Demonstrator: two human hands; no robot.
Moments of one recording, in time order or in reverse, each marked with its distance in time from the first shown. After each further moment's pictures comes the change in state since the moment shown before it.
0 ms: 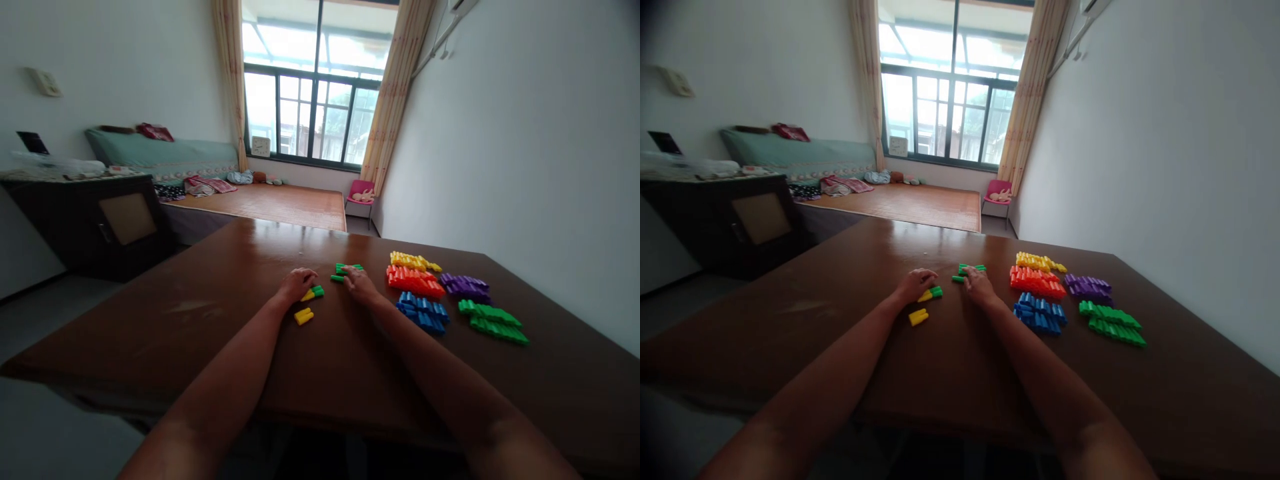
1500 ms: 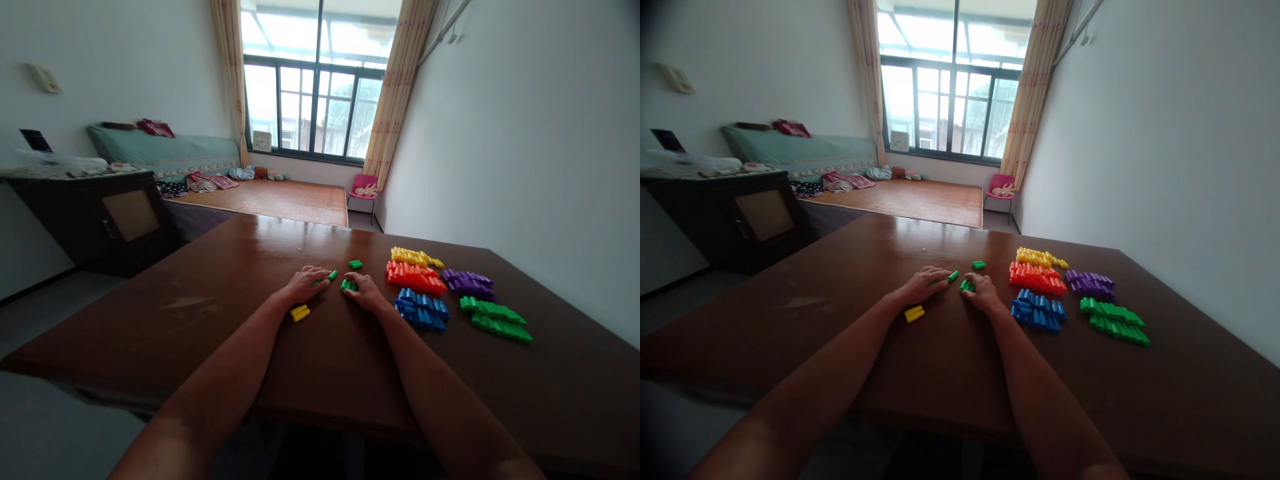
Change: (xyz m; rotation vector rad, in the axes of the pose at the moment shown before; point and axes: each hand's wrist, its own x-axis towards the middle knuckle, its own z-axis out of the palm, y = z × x) left_hand -0.001 0.021 0.004 -0.004 -0.156 0.238; right_hand -0.028 0.014 0.000 0.118 -0.010 0.126
